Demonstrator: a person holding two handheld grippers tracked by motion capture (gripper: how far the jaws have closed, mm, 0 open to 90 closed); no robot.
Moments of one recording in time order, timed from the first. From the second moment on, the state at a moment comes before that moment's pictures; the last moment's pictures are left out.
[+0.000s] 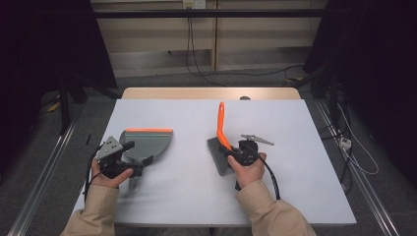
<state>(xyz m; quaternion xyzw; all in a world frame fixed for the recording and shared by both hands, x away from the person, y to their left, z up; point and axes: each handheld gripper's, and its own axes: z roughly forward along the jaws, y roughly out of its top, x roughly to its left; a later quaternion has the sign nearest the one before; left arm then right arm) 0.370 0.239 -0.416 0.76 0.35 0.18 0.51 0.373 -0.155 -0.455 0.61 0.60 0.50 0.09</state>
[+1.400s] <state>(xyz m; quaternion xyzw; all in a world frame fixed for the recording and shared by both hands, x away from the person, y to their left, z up) 0.376 0.240 -0.419 0.76 0.36 0.17 0.51 0.451 -0.147 -0.437 0.58 0.63 0.51 0.13</state>
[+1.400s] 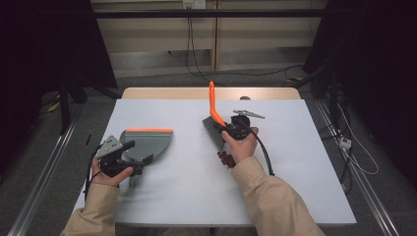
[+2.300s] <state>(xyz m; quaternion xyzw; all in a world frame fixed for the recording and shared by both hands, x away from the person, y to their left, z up) 0.376 0.239 -0.420 0.76 0.36 0.17 0.51 0.447 -0.145 -0.434 0.55 0.66 0.49 0.14</state>
